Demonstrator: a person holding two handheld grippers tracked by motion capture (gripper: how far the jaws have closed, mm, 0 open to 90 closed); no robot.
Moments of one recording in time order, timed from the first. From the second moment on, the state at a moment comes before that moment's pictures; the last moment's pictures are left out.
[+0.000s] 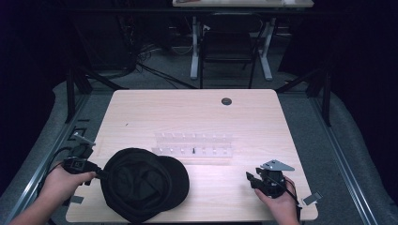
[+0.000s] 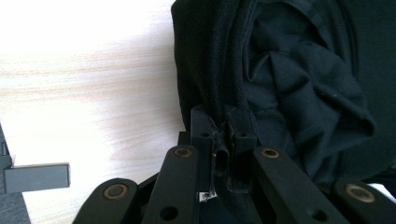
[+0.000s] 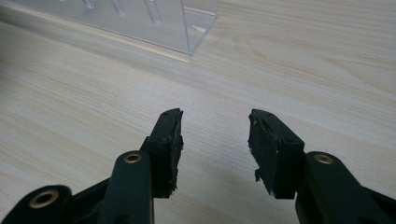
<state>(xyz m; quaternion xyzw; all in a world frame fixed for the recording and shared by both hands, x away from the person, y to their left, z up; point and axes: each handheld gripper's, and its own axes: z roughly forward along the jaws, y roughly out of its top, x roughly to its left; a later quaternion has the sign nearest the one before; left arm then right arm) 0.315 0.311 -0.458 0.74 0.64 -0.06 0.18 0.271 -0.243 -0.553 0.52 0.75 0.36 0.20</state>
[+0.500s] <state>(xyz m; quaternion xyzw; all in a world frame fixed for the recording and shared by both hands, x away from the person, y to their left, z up) 0.319 0.298 -0.414 0.75 0.64 -0.06 0.18 0.272 -0.244 -0.552 0.52 0.75 0.36 0.20</state>
